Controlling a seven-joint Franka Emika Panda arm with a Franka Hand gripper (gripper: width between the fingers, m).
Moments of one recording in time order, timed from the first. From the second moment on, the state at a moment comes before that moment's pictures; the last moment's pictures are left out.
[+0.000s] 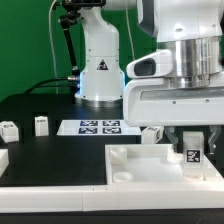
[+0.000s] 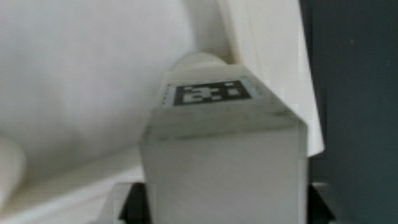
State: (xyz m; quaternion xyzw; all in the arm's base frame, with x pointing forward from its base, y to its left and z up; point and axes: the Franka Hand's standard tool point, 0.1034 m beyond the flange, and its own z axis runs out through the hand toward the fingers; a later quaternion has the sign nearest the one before) arm 0.641 0.108 0.075 -0.97 0.25 -0.03 0.06
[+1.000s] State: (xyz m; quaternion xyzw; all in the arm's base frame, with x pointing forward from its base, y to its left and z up) arm 0.630 0.105 0.072 -0.72 0.68 0.03 0.09
